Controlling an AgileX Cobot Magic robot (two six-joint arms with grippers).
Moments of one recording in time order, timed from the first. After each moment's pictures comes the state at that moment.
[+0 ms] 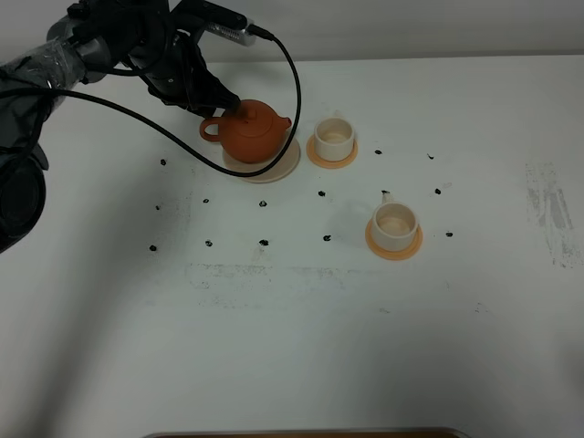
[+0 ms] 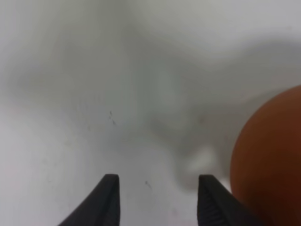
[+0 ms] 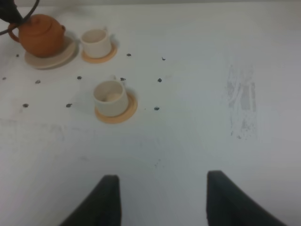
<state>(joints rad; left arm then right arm) -0.27 2.45 -2.14 0.01 0.84 0.21 -0.06 -0.01 -0.50 0.25 1.09 -0.22</state>
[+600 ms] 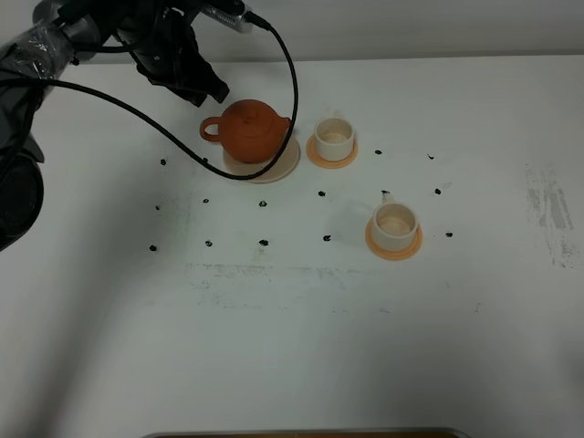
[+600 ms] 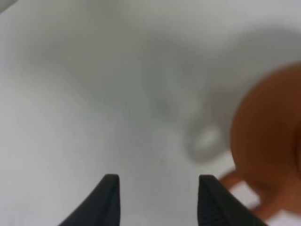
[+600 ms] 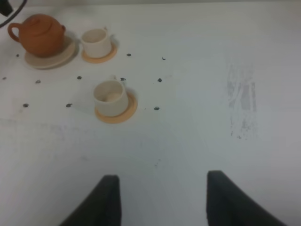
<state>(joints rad) -0.27 2.45 -2.29 0.02 1.04 0.37 -0.06 -0.01 -0.50 0.25 1.09 -0.22</state>
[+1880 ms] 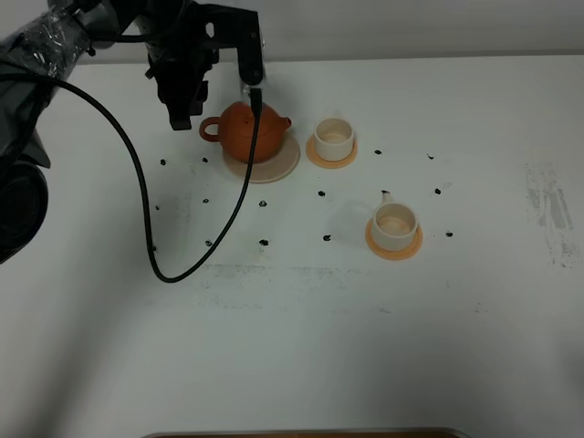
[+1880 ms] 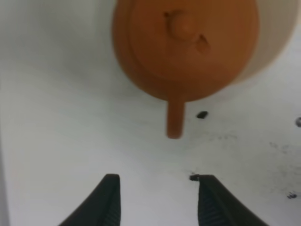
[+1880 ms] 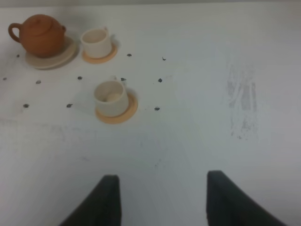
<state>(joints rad) -0.37 2.37 -2.23 0.14 1.19 1.11 -0.06 -0.01 -0.50 0.25 1.09 -0.22</state>
